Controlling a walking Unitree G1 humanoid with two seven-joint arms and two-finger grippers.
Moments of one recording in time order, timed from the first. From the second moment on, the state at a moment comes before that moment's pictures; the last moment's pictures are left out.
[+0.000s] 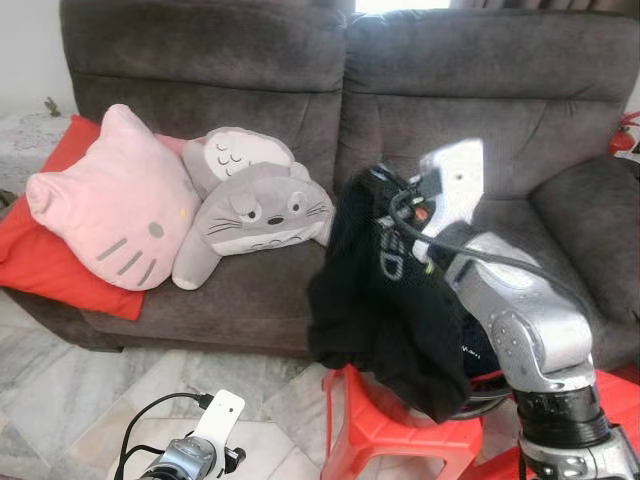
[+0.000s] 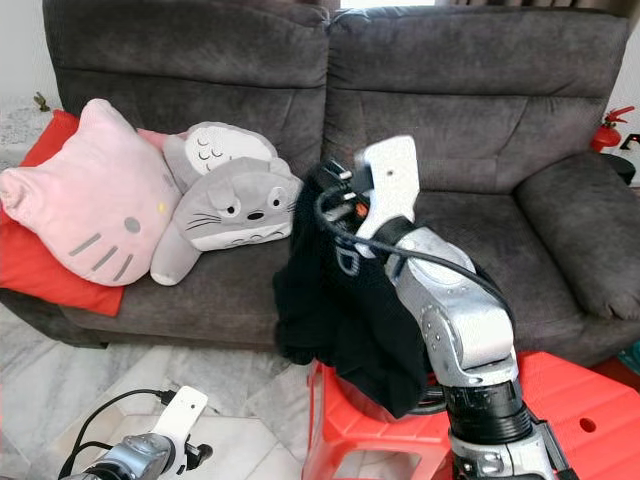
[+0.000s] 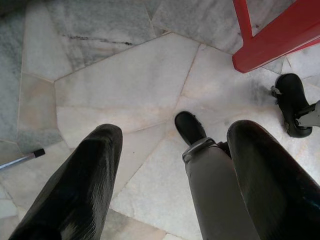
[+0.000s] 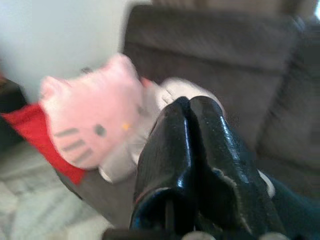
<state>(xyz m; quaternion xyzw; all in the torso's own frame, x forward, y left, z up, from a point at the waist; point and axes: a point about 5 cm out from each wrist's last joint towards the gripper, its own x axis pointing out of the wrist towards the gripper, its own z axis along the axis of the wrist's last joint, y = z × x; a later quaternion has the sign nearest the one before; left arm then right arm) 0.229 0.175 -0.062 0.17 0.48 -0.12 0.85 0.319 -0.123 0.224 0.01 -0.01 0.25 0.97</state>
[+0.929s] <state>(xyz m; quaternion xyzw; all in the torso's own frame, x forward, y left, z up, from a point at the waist) 0.229 0.174 -0.062 0.17 0.48 -0.12 0.85 0.323 -0.180 0.278 -0.09 -0.18 -0.04 0.98</state>
